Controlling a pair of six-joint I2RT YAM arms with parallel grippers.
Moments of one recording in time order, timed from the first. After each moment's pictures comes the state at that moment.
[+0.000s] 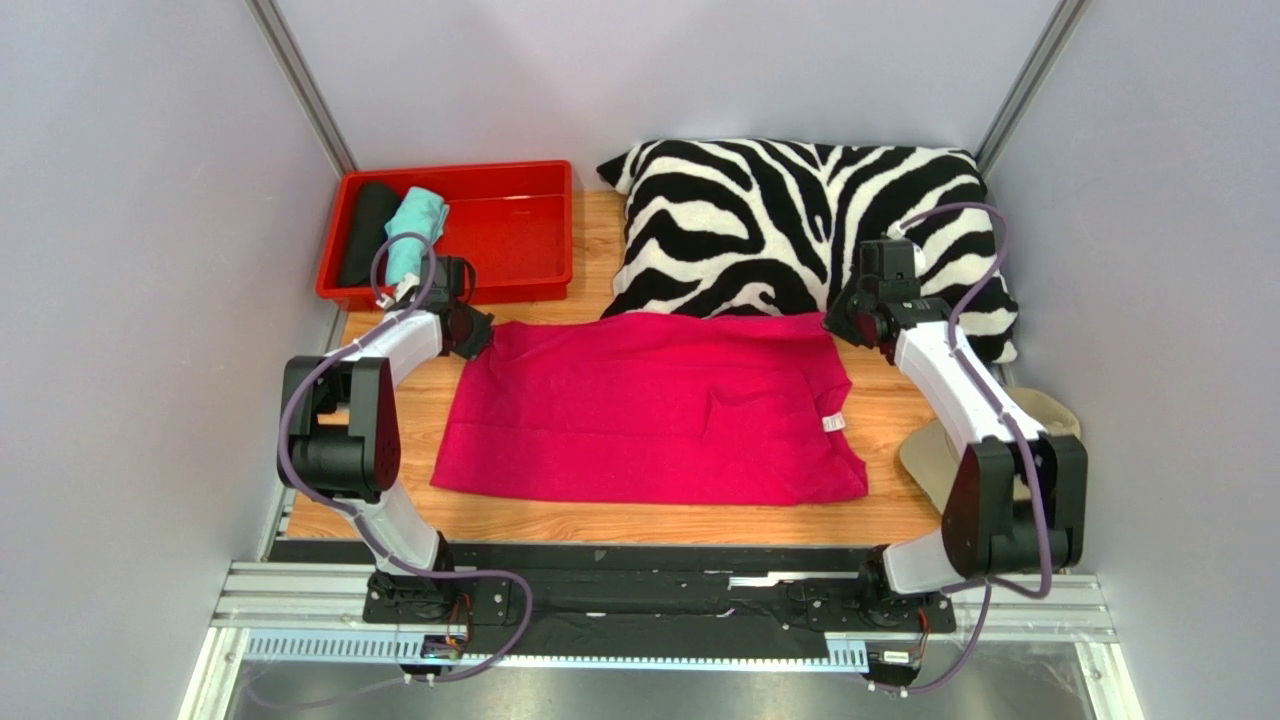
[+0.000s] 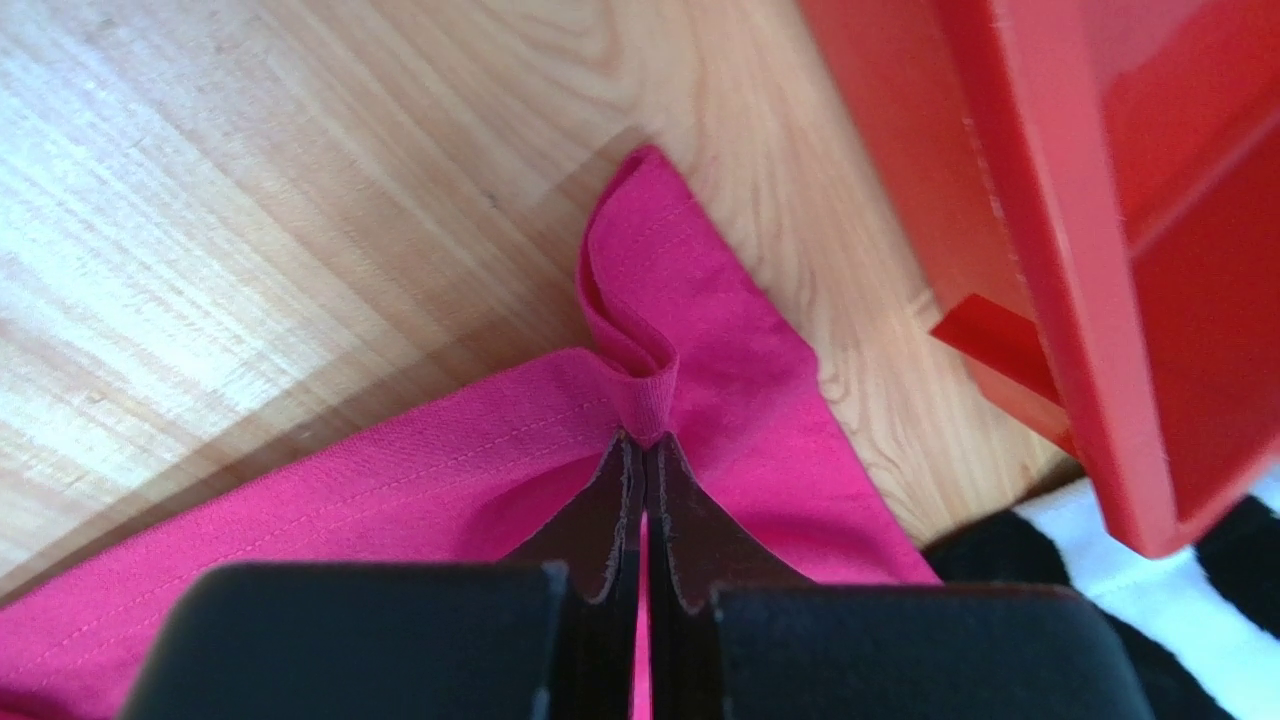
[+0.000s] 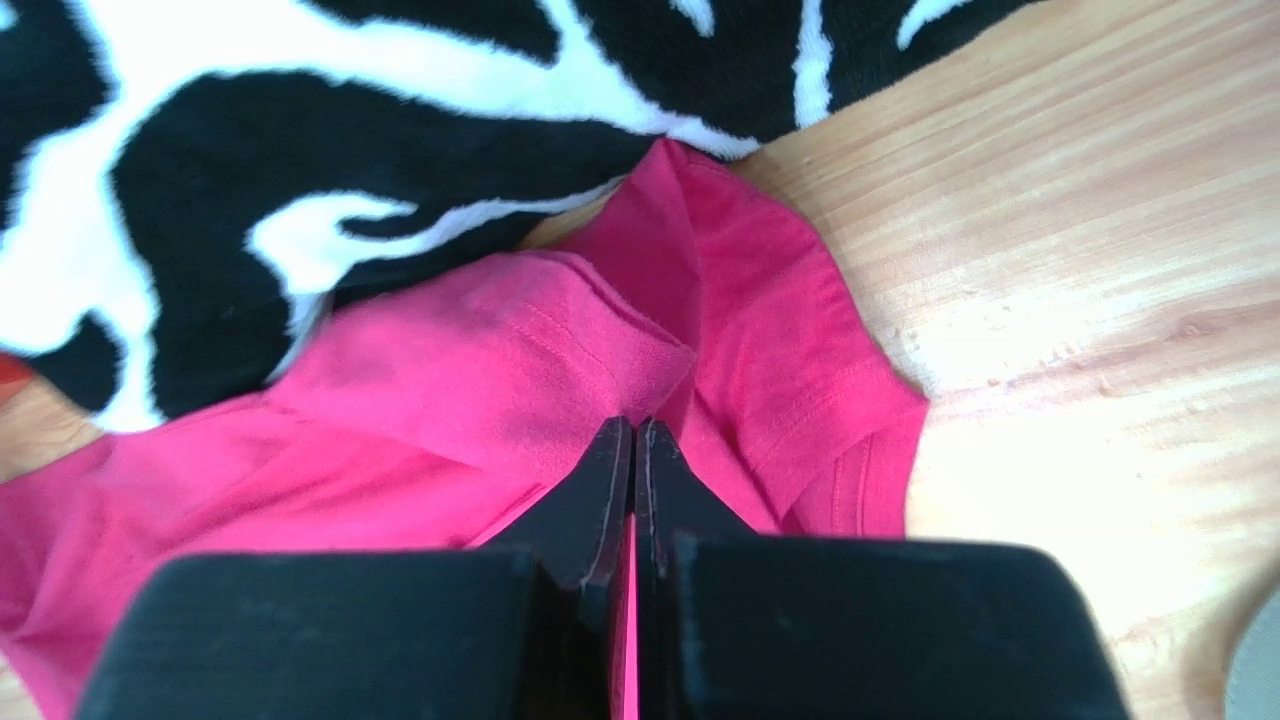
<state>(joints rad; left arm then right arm) -0.03 1.71 1.05 -0.32 -0.13 -1.06 0.09 1.49 1.10 -0.44 0.07 0.59</state>
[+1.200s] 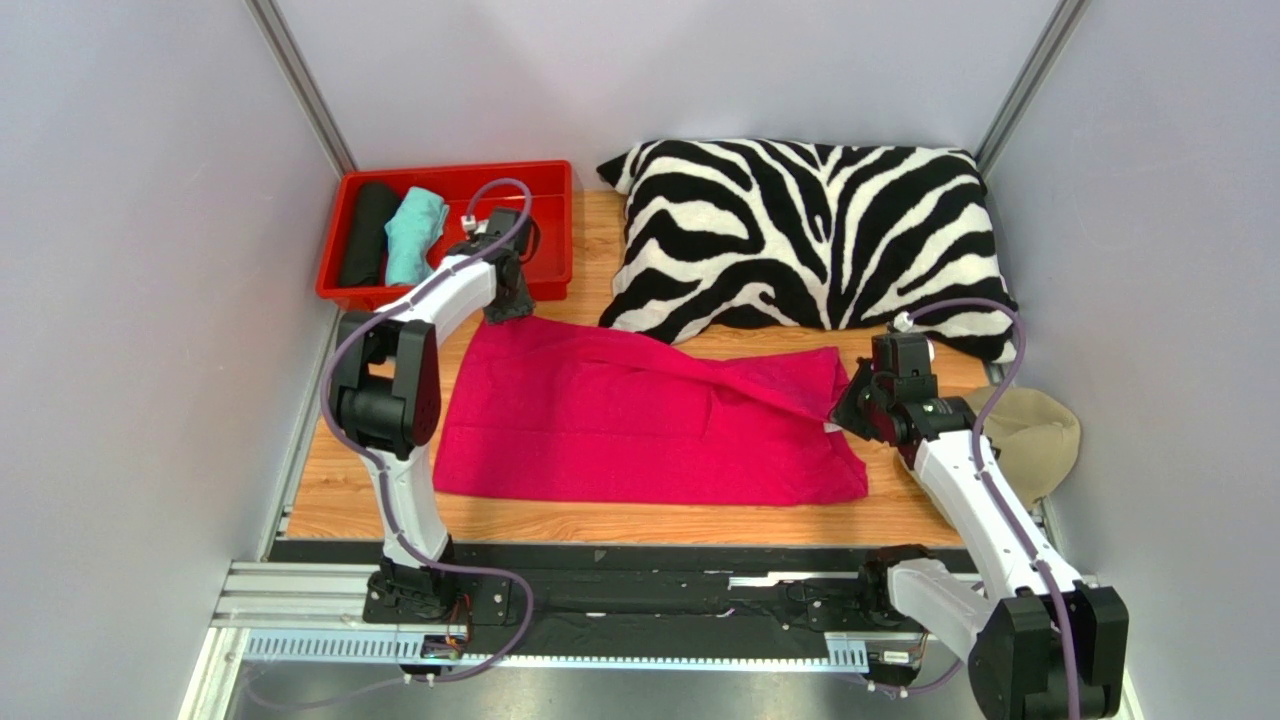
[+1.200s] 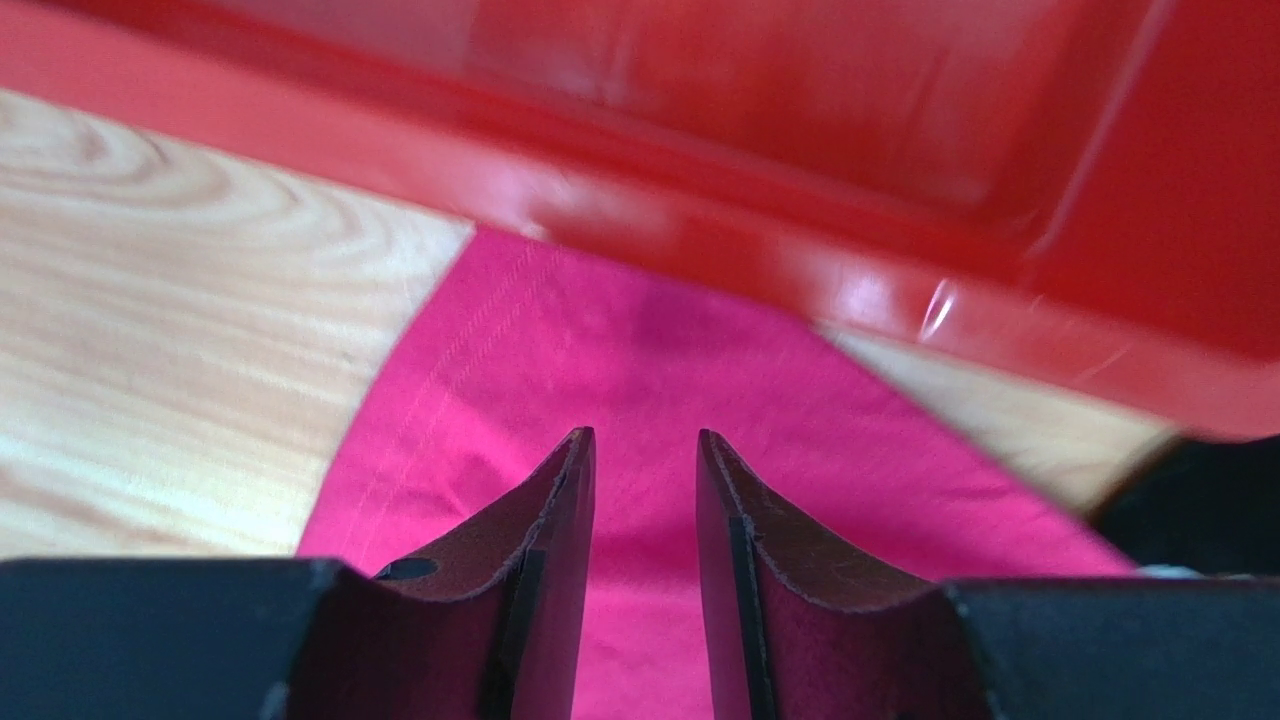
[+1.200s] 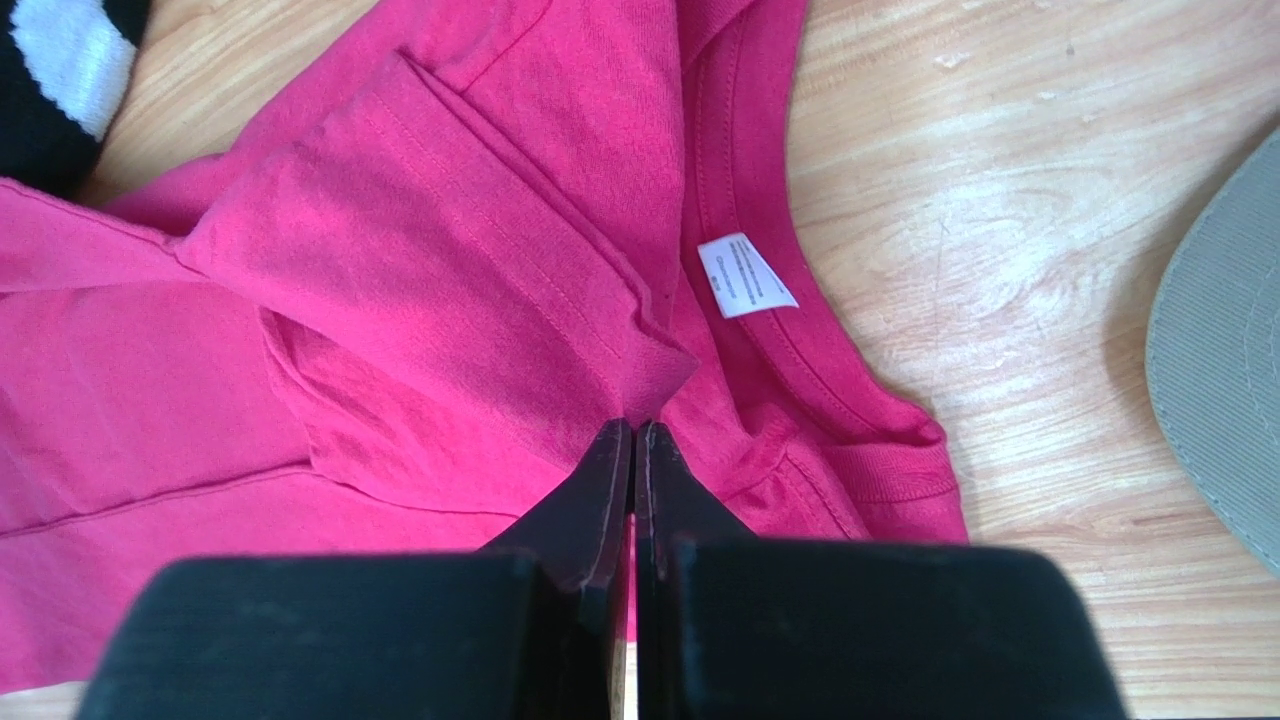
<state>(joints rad) -0.21 1.94 1.47 -0.58 -0.30 -0.49 0.12 1.00 0.69 -0.59 0.02 0.60</state>
